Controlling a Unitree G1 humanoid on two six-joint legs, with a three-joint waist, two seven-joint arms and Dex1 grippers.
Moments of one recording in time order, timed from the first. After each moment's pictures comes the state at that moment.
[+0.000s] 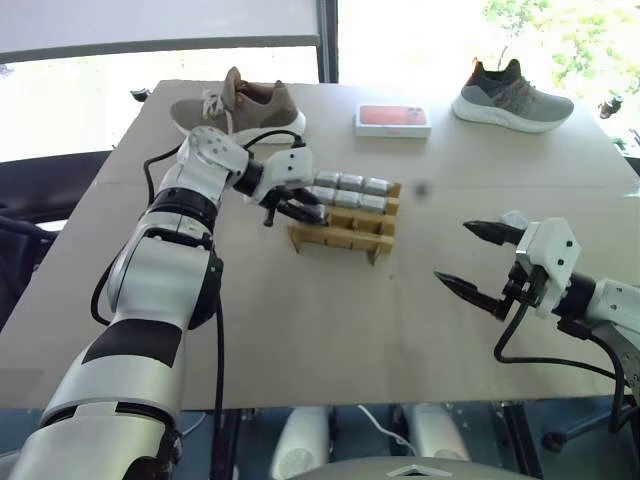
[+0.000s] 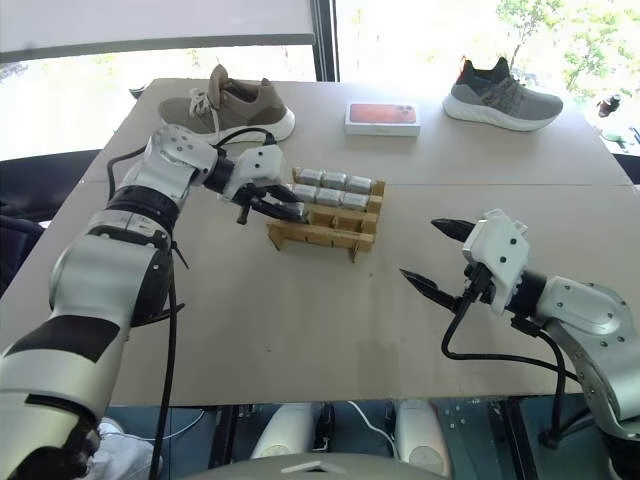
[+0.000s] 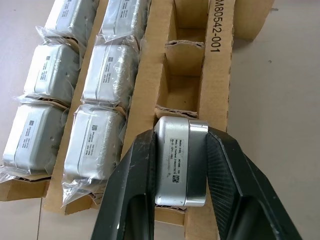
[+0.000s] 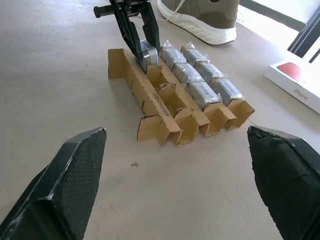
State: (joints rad) left arm -1.31 0.52 -0.24 1.31 0.25 -0.35 -1.50; right arm -0.01 -0.73 -0.16 -0.66 0.52 0.46 0.72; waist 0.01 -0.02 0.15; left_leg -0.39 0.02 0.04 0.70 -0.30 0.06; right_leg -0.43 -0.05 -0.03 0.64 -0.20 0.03
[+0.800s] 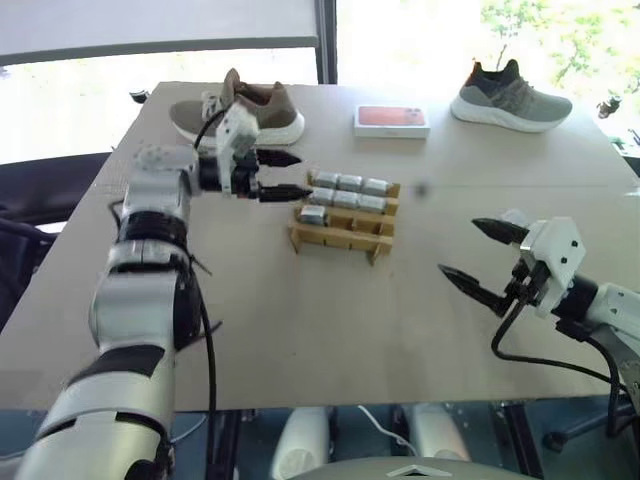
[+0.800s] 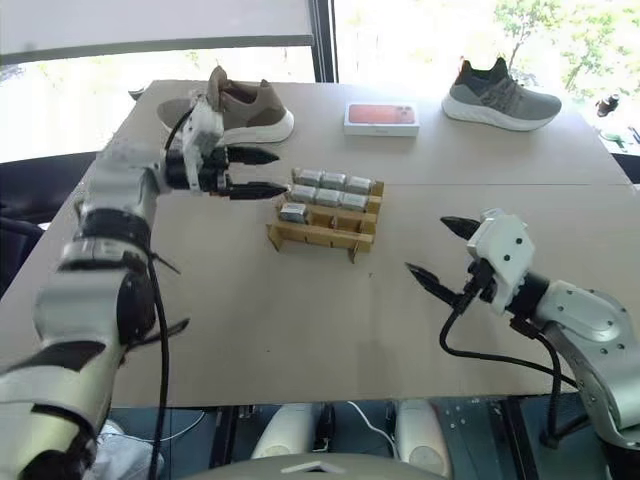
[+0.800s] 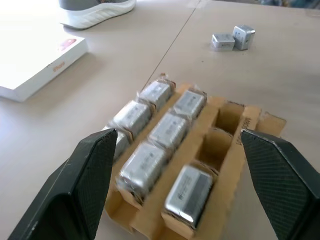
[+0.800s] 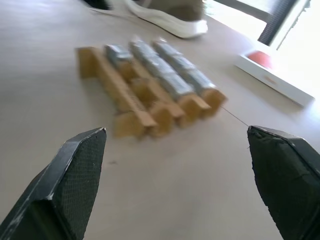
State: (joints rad) left arm -0.89 0.58 0.13 0.73 -0.15 0.07 -1.45; right arm 0.00 -0.71 -0.19 -0.63 0.46 0.53 0.57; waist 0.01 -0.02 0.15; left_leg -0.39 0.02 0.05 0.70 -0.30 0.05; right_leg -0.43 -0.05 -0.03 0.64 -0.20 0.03
